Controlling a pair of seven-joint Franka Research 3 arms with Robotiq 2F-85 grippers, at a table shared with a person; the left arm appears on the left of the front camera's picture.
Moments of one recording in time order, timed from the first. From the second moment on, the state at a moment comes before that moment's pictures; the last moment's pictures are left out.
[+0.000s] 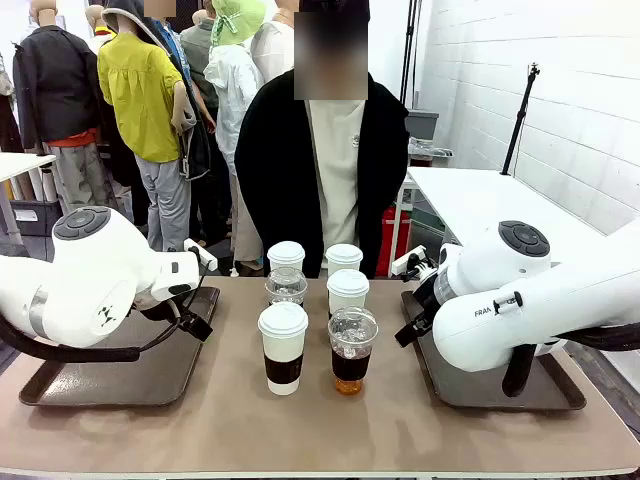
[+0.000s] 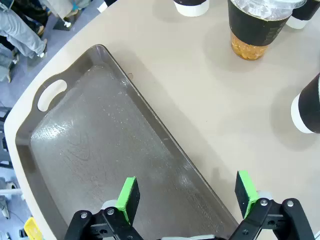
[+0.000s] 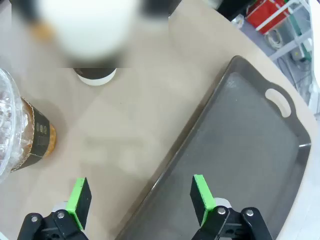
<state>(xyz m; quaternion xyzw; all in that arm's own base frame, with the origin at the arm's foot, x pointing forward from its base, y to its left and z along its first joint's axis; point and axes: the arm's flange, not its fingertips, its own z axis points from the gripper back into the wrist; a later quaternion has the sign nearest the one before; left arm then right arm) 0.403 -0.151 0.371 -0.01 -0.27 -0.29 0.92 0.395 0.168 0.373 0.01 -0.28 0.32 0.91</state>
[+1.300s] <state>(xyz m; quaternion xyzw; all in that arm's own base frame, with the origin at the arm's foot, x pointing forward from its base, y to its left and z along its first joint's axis) 0.403 -0.151 0.371 -0.01 -0.27 -0.29 0.92 0.395 0.168 0.373 0.01 -0.28 0.32 0.91</state>
